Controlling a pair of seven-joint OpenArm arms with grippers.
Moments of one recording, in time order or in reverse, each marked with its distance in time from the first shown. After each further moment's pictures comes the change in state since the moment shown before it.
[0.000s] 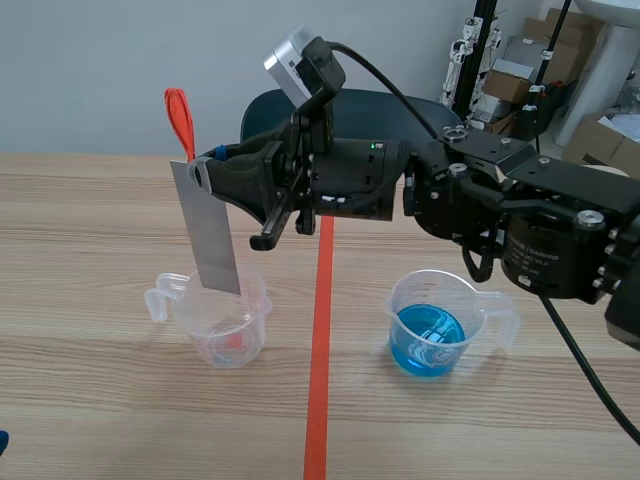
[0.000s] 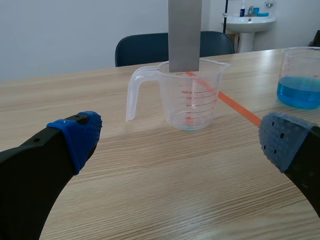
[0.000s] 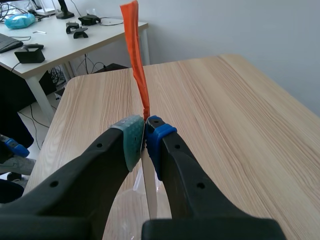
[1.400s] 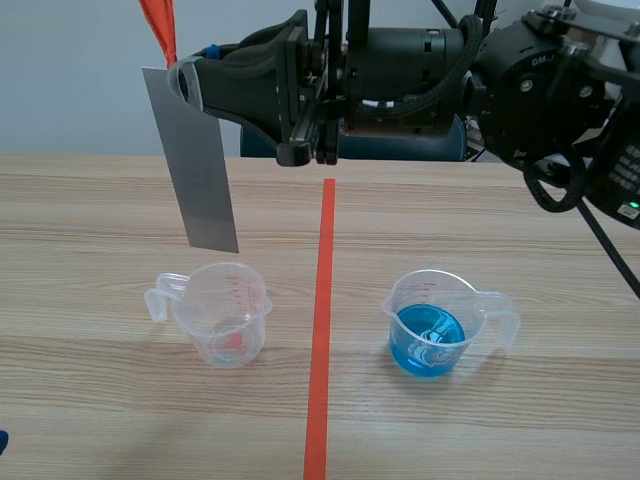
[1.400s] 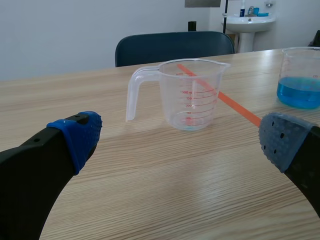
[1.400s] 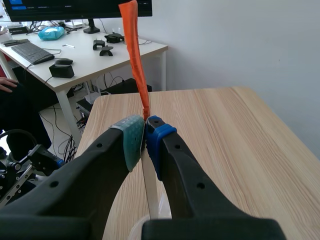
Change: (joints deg) left arm 0.0 0.0 0.0 0.0 0.0 0.0 0.0; right arm 3.0 11.8 0.0 21.6 16.5 -2.2 -12.6
